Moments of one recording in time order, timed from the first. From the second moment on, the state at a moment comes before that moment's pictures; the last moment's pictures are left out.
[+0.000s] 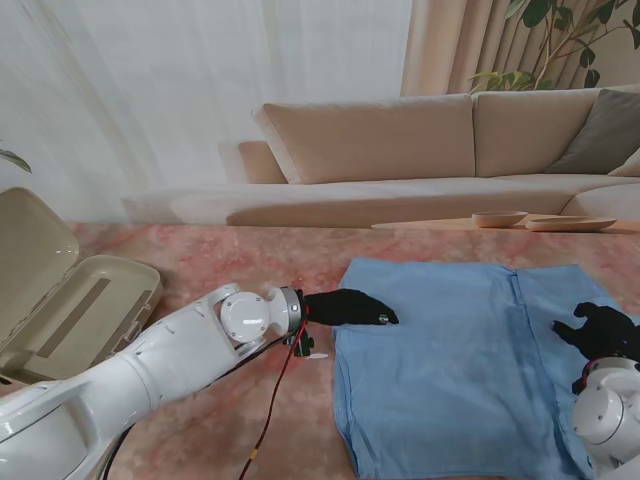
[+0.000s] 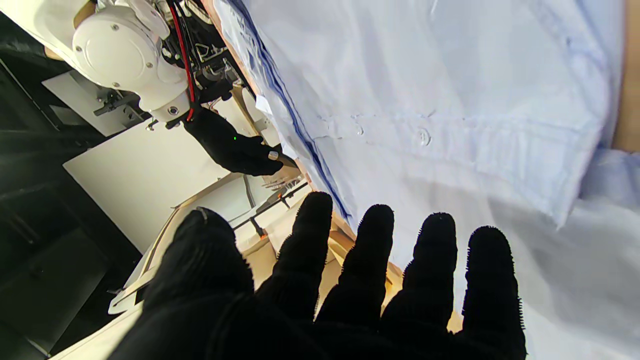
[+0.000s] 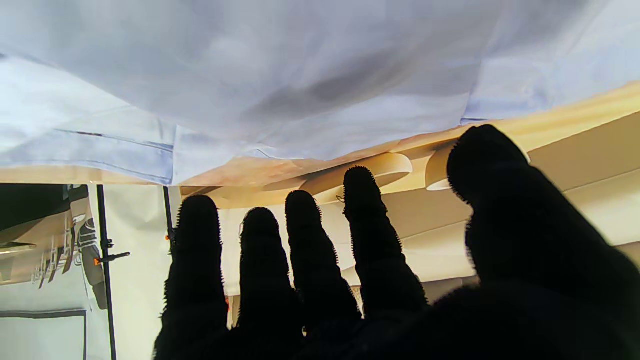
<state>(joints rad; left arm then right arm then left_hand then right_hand) 0.84 -1.32 -0.42 -0.89 -0.11 -0.46 -0.34 -1.76 -1.11 1.74 -1.43 -0.83 0.24 -0.19 0.81 0.11 -0.04 -0.05 0.55 0.14 0.20 0.36 0.54 0.25 0.20 0.31 0.36 0.33 0.22 0.43 0.00 0.32 0.75 0.51 0.61 -0.42 0.54 -0.05 0.62 0.16 0.31 0.68 0.53 0.26 0.23 0.44 0.42 0.21 0.10 0.32 0.18 0.30 0.74 0.60</state>
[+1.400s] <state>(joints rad) 0.87 -1.17 -0.46 -1.07 0.14 -0.32 -0.43 -1.79 -1.09 1.67 -1.48 -0.71 0.24 0.02 0.79 0.12 -0.04 -0.05 0.52 0.14 0.18 0.36 0.54 0.25 0.20 0.32 0.34 0.21 0.23 0.44 -0.01 0.24 0.78 0.52 0.62 -0.32 0.46 -0.05 0.60 0.17 0.30 0.67 0.51 0.29 0.22 0.43 0.42 0.26 0.09 0.31 0.18 0.32 0.74 0.62</state>
